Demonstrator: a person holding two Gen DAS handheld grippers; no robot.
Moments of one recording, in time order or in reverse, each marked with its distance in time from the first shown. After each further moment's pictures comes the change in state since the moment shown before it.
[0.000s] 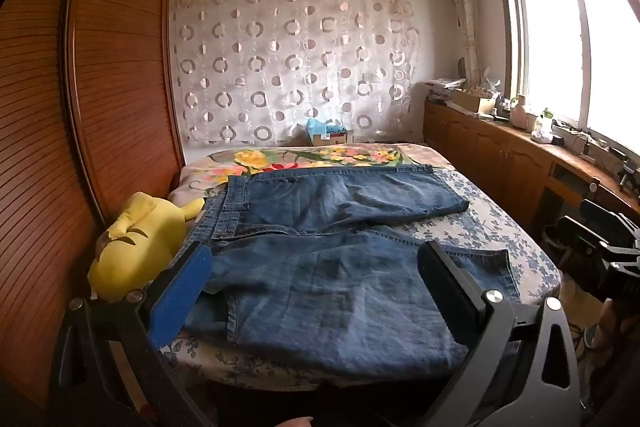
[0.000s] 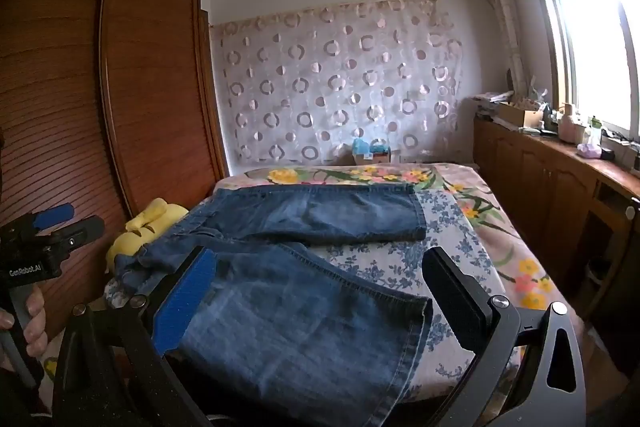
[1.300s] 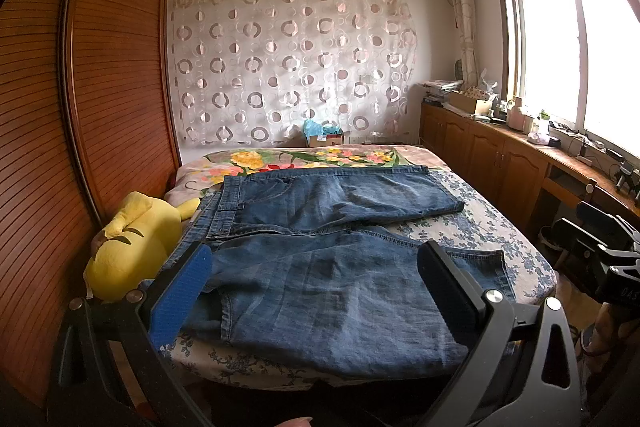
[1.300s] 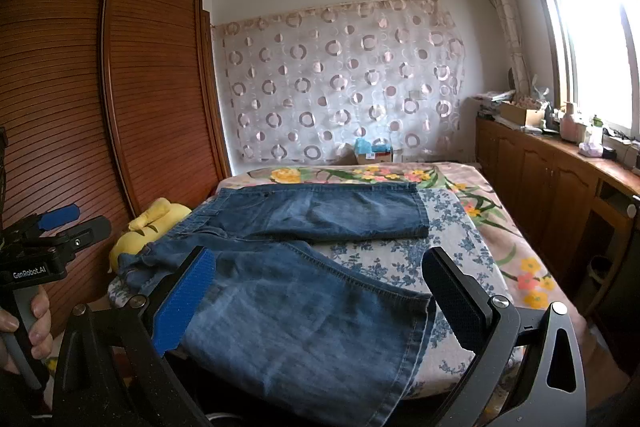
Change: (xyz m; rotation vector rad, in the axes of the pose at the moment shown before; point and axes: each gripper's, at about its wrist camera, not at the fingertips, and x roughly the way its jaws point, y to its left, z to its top) left arm 0.000 0.000 0.000 -0.002 -0.003 0.000; right arm 0.001 0.003 0.001 -0.003 0.008 0.001
